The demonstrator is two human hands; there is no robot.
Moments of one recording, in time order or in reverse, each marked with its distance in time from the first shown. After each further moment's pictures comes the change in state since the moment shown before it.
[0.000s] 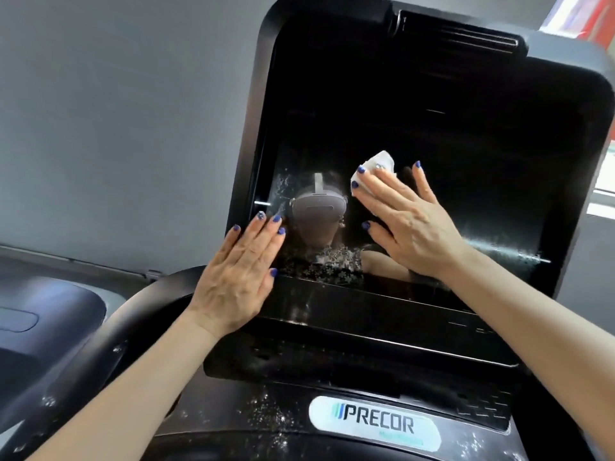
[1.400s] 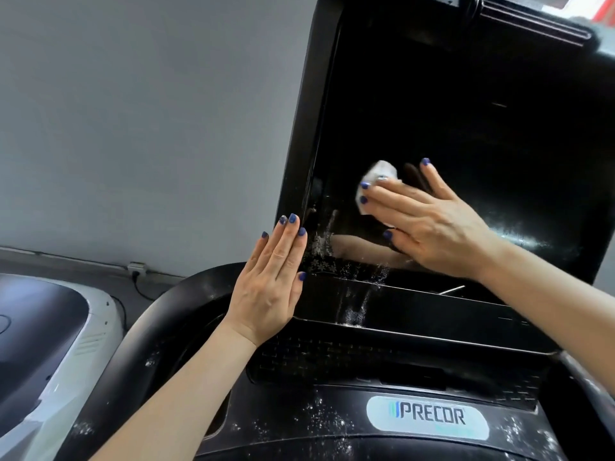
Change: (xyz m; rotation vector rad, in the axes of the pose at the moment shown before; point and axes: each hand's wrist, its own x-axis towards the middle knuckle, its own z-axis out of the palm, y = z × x) left_hand -0.028 -0.032 0.026 -0.348 0.059 -0.104; right_hand 0.039 -0.044 -0.001 -0.104 -0.174 -0.145
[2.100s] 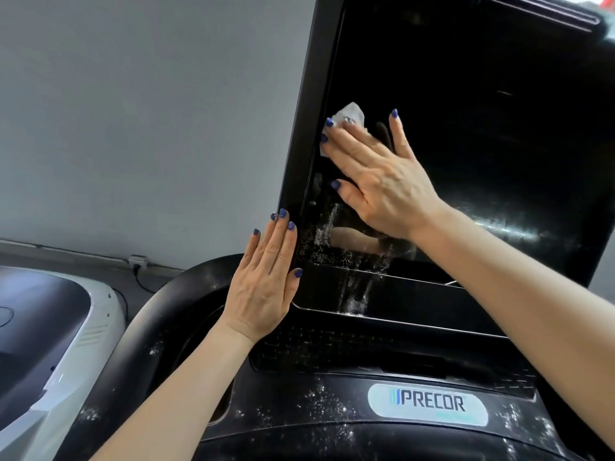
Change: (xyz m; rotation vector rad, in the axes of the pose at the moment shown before) left_hand -0.013 -0.003 -0.001 0.000 -0.011 -0.057; right_hand 0.077 -0.032 -0.003 0.002 0.024 0.181
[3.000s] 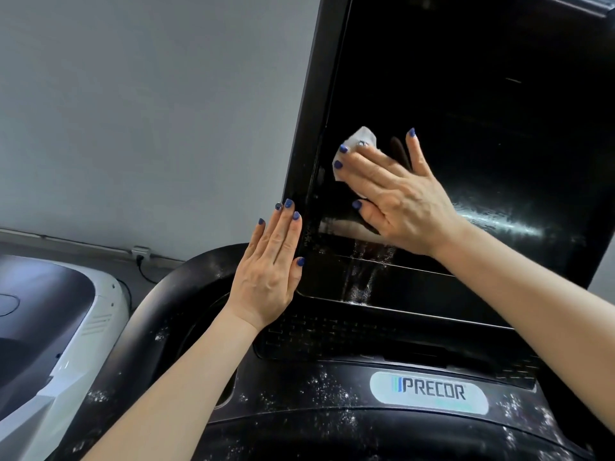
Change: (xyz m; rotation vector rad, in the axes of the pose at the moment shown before) left_hand -0.004 -0.001 0.002 -0.015 0.024 0.007; right_hand -0.039 0.001 0.008 -0.020 -0.034 -0.075
